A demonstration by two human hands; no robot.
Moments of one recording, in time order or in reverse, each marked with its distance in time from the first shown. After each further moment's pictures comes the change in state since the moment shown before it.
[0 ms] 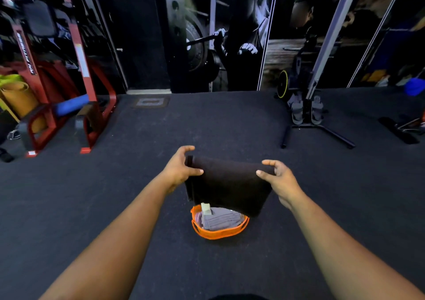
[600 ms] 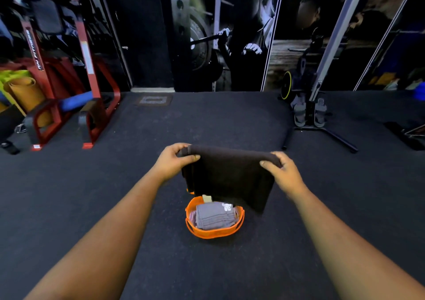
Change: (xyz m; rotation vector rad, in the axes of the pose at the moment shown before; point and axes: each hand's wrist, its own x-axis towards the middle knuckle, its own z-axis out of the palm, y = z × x) left_hand -0.016 0.037 0.032 0.038 0.083 0.246; right_hand 0.013 -0.026 -0.058 -0.185 0.013 -0.338
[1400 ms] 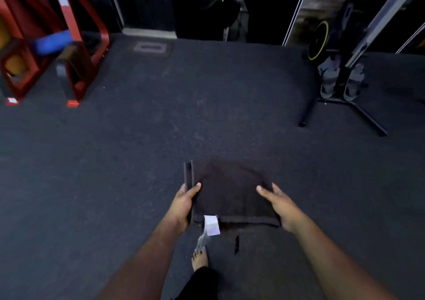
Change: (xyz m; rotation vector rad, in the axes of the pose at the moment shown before) left_hand 0.125 -0.201 0.075 -0.799 0.115 -0.746; right_hand 0.140 0.141 0.134 0.321 -0.214 0.775
